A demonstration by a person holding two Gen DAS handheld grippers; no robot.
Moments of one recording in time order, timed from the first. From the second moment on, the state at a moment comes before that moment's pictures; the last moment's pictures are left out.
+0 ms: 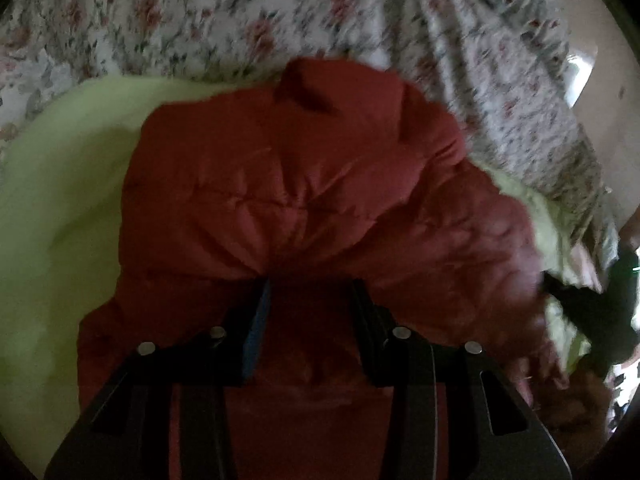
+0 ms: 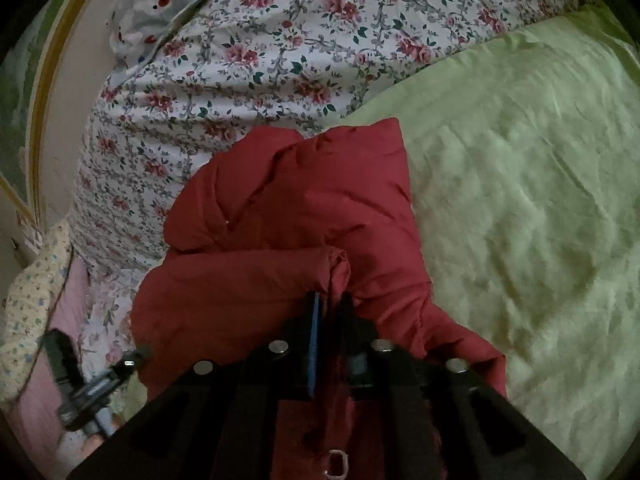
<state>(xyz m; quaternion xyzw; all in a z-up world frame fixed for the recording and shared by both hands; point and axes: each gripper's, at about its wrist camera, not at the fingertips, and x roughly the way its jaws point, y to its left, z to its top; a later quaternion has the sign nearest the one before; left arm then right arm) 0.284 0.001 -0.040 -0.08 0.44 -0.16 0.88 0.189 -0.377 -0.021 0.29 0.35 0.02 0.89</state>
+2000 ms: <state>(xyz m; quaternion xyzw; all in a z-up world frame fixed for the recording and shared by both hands) 0.148 0.072 -0.034 -0.11 0.47 -0.08 0.87 0.065 -0.332 0.009 0.18 0.40 0.03 0.90</state>
